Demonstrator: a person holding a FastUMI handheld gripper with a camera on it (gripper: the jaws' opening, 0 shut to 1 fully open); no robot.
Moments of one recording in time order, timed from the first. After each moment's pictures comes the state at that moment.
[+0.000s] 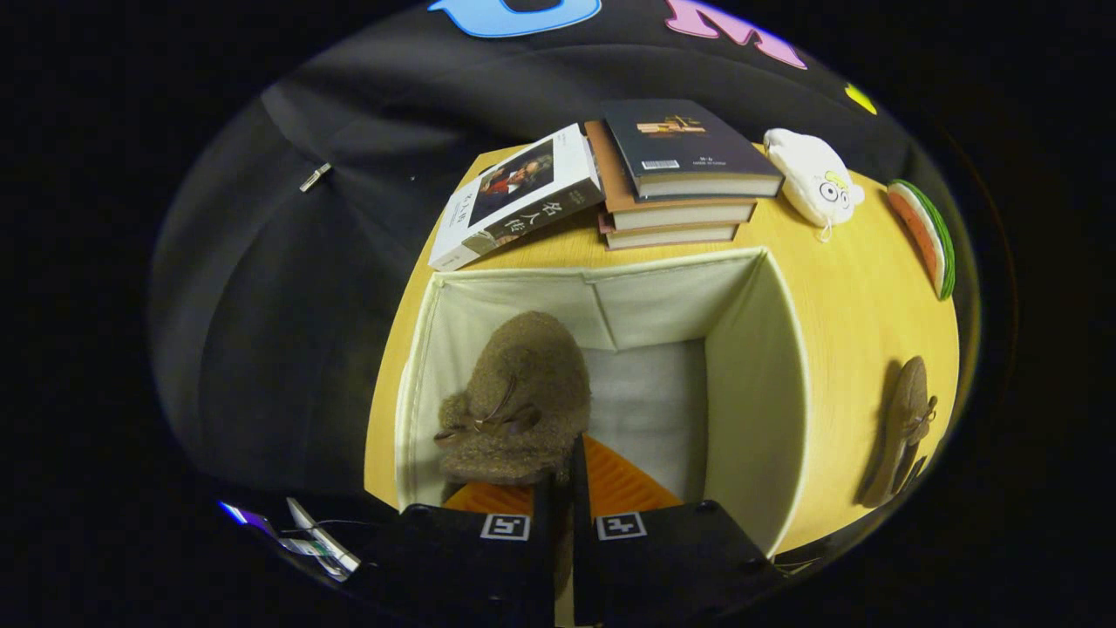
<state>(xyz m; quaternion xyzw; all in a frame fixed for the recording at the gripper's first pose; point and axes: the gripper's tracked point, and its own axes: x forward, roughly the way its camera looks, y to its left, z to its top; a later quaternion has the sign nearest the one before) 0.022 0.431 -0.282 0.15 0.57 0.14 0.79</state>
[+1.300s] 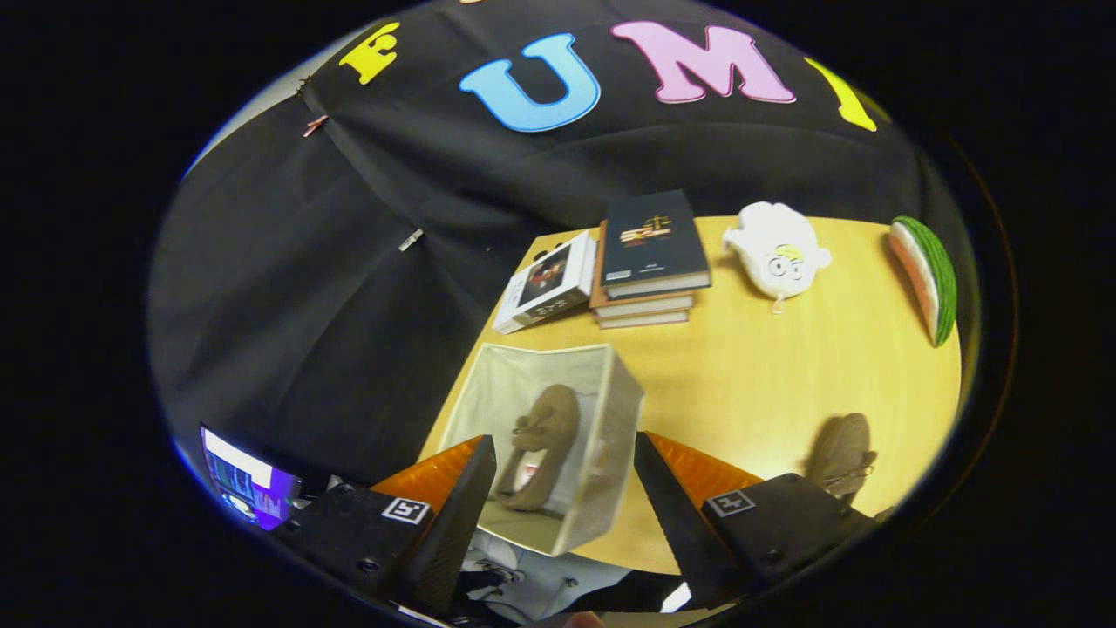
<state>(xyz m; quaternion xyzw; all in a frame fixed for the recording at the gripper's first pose) 0.013 0.232 -0.161 0.20 0.42 0.24 0.86</state>
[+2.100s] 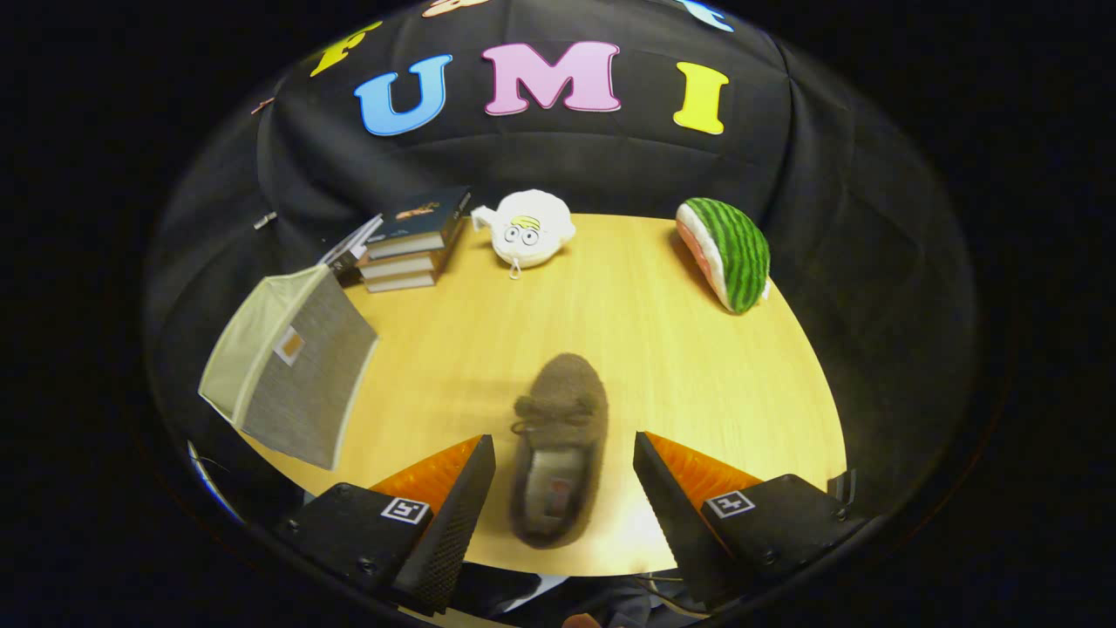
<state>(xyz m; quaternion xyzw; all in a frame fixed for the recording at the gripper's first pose) -0.063 -0.027 -0.337 0.05 0.42 0.02 0.91</state>
